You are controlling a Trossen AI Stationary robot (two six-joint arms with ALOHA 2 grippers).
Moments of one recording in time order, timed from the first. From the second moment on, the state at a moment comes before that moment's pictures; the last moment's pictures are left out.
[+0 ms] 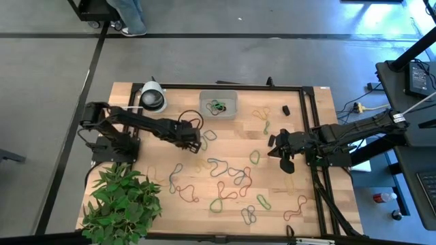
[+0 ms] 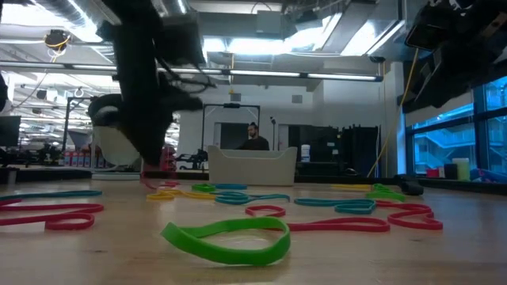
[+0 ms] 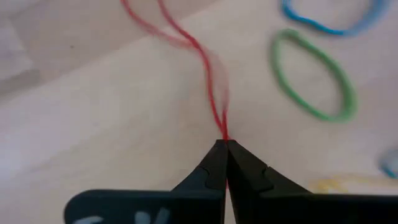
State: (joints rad) left arm 0.02 1.54 0.88 -0.68 -0.21 -1.12; right arm 0.22 0.79 0.50 -0.45 0.07 0.41
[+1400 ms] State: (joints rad) left arm 0.43 1.73 1.49 -0.58 -0.20 -0.05; right arm 0.22 0.79 0.50 -0.40 0.19 0.52
